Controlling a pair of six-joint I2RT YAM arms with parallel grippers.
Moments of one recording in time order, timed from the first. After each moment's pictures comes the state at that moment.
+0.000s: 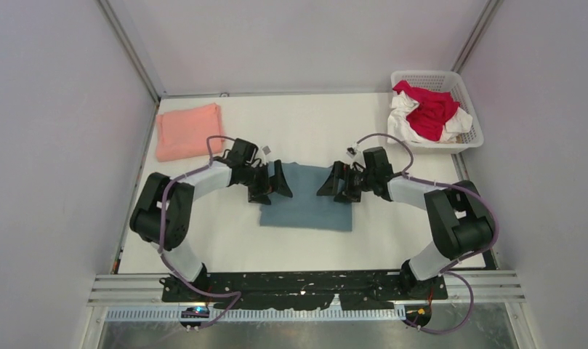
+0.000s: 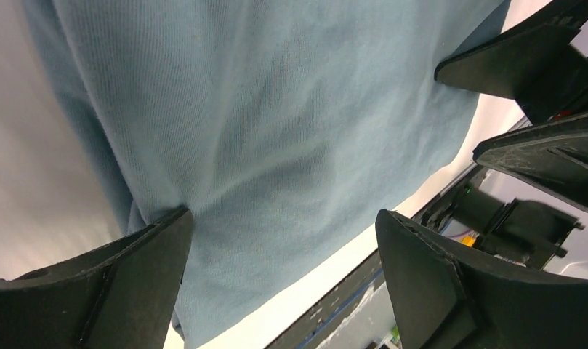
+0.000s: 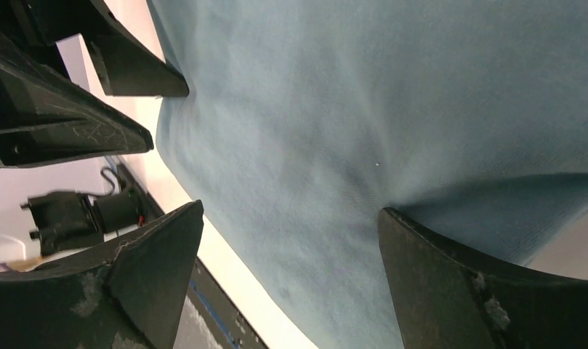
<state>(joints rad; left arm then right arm) -0.39 1.75 1.01 -0.32 0.57 -0.55 0.29 1.61 0.73 0.06 -0.65 0.55</state>
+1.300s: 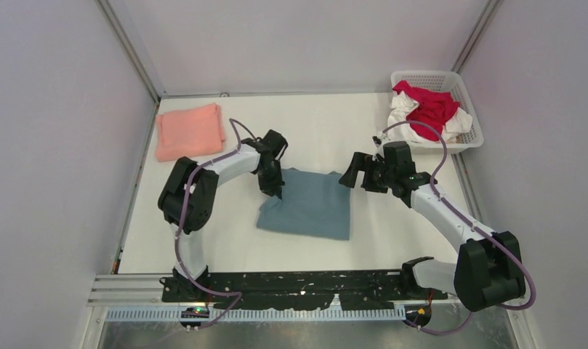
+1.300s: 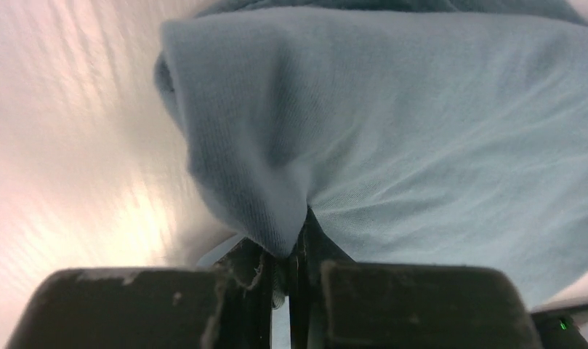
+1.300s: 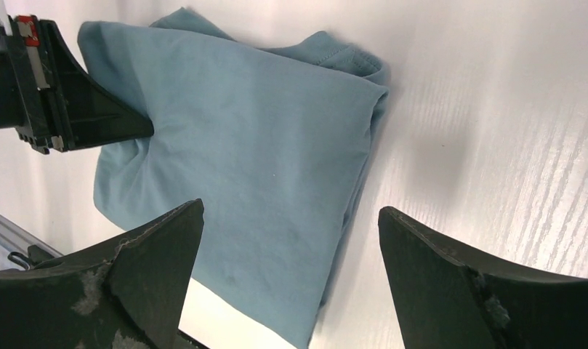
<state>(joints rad) -0.54 1.91 1.29 -0.69 0.12 -0.68 0.26 1.22 0.74 -0.28 -0.30 0.44</state>
